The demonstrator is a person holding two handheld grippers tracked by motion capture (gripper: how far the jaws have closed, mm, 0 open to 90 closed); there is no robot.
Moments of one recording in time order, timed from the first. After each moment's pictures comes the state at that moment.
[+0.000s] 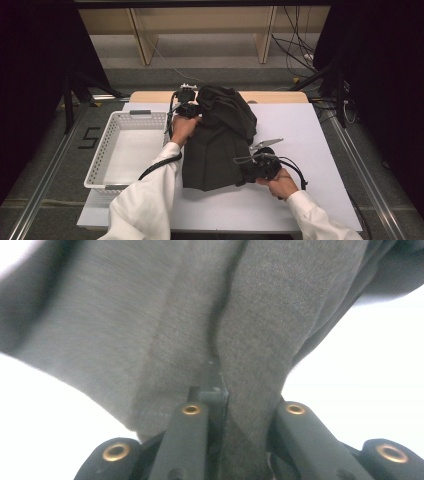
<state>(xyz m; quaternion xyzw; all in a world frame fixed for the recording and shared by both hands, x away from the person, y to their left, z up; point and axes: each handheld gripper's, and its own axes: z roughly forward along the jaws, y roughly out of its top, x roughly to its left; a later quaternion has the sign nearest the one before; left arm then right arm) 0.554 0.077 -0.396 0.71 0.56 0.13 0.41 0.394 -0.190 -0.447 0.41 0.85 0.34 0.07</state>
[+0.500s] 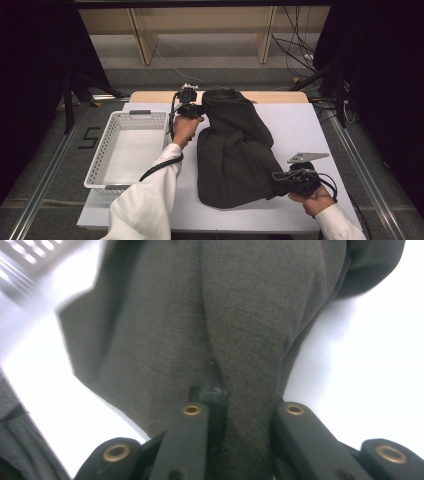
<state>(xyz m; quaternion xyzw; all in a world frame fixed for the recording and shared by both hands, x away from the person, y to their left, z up) 0.549 0.070 -0.395 0.71 0.57 0.13 0.40 0.340 -0.257 -0.430 0.44 0.83 0.35 0.08</state>
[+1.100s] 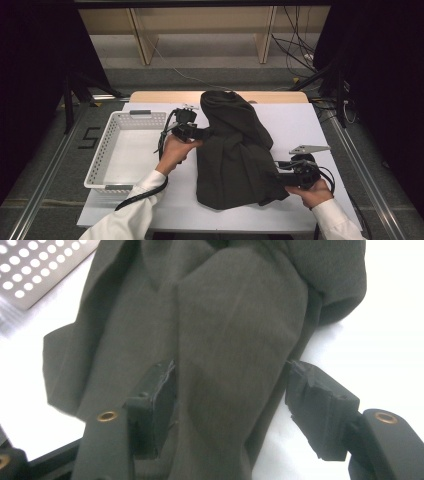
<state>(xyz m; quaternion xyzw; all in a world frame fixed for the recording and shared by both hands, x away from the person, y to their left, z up) 0.462 0.077 -0.392 0.77 0.50 0.11 0.39 0.359 -0.260 -0.420 0.46 0.80 0.38 0.09</state>
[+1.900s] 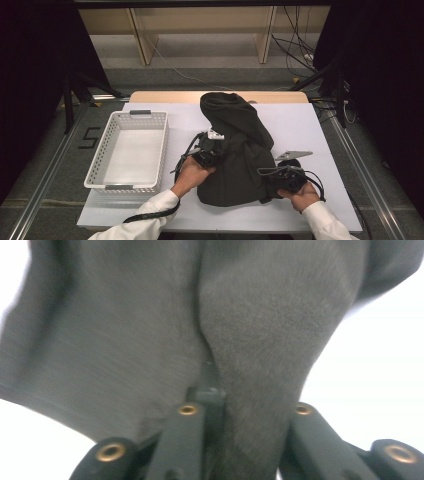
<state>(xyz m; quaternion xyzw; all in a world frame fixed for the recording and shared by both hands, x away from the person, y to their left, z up) 0.409 0.024 -0.407 0.82 0.39 0.11 0.40 0.355 -0.240 -0.435 0.45 0.81 0.36 0.11</state>
